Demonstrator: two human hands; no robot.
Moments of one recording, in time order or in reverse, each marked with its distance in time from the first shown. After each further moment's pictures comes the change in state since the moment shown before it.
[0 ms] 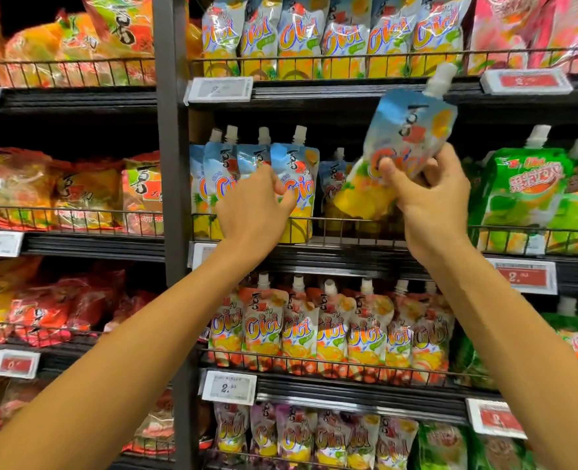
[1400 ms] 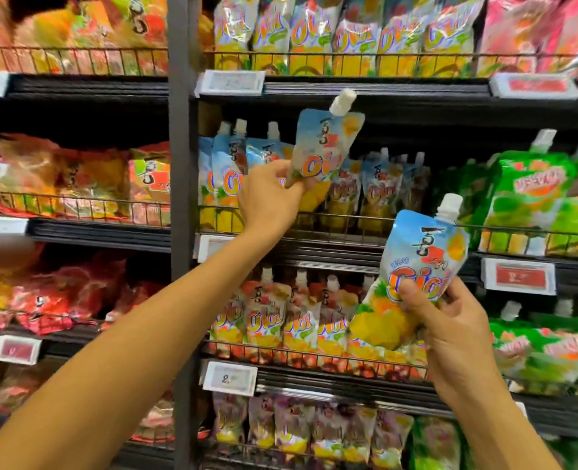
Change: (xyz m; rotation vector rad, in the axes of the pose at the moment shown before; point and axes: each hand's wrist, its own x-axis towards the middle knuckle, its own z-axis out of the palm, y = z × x) left_hand 0.011 0.004 0.015 -0.456 0.035 -0.106; right_hand -0.124 0.017 -0.049 0.118 -0.004 0.357
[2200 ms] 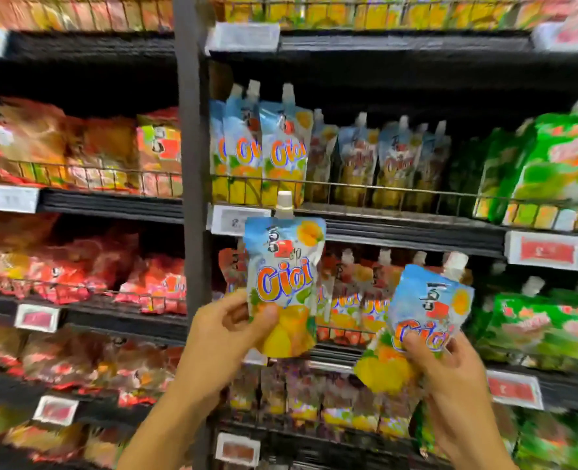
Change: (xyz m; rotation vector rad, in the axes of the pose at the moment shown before) left_hand -0.180 -0.073 -0.095 -0.593 -0.392 -0.400; right_hand -0.059 0.064 -0.022 -0.004 0.129 0.199
